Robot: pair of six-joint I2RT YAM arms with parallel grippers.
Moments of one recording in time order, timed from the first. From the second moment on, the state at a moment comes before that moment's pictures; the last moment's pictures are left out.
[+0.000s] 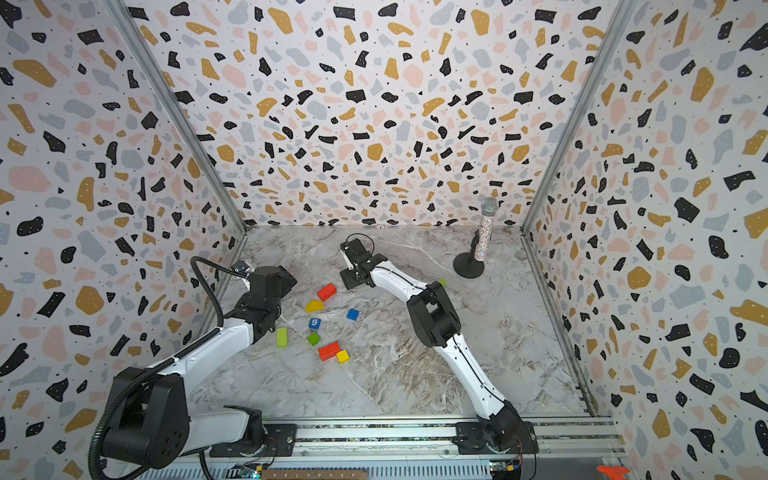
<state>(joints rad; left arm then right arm) -0.18 1.28 0.71 0.02 -0.51 -0.72 0.73 2.58 2.25 -0.56 -0.01 0.11</state>
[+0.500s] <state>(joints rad) -0.24 1.22 0.72 -0.11 -0.42 -0.72 0.75 2.15 1.73 -0.49 0.05 0.12</state>
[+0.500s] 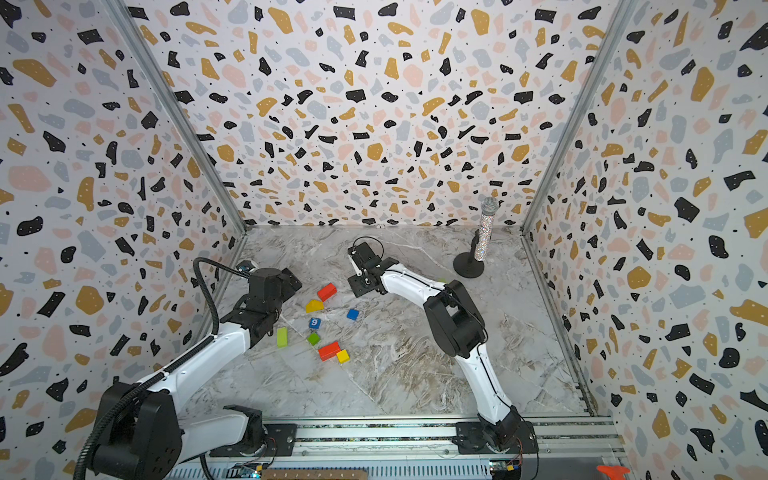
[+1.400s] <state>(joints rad) -0.40 0.91 0.69 -0.48 -0.40 -0.64 0.81 1.64 1.03 -0.38 -0.07 -0.14</state>
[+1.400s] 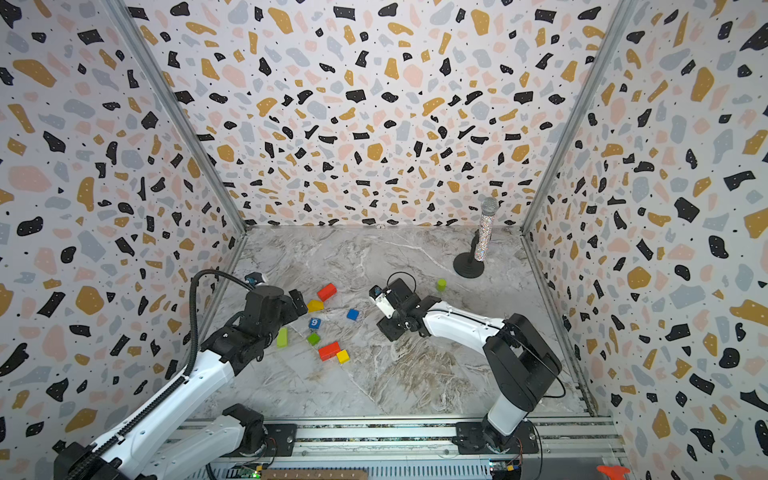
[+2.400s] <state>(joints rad) -0.40 0.78 0.58 -0.49 -0.35 -0.70 0.83 1.95 1.30 -0.51 -0.15 -0.48</state>
